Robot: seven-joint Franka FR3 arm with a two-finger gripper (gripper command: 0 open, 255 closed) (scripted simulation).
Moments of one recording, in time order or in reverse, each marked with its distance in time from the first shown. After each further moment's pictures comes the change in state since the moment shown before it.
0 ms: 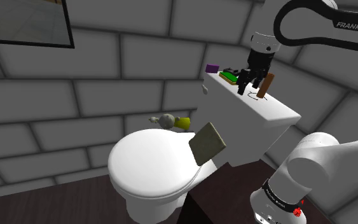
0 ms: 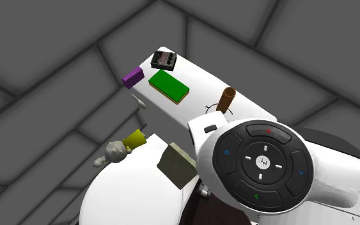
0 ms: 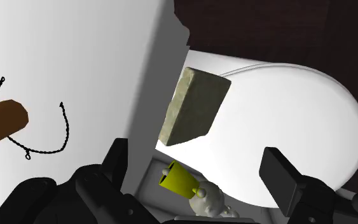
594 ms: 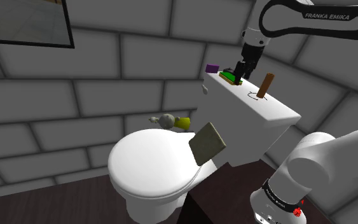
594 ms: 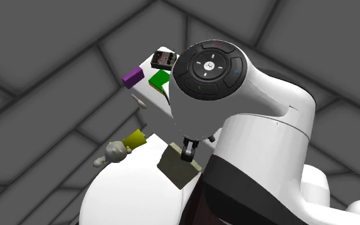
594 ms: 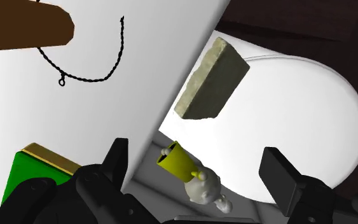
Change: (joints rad) arm 0.010 0.205 -0.152 0.130 -0.070 0.100 -0.257
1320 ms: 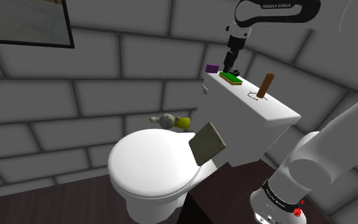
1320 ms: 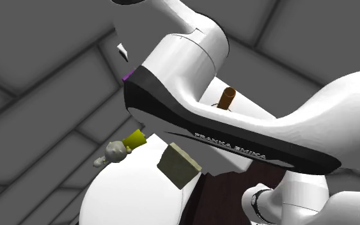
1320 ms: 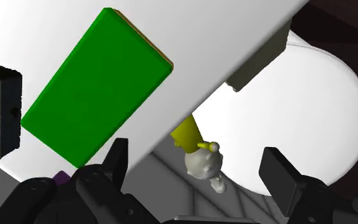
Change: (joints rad) arm 0.040 0.414 -0.183 0.365 0.046 0.072 -0.416
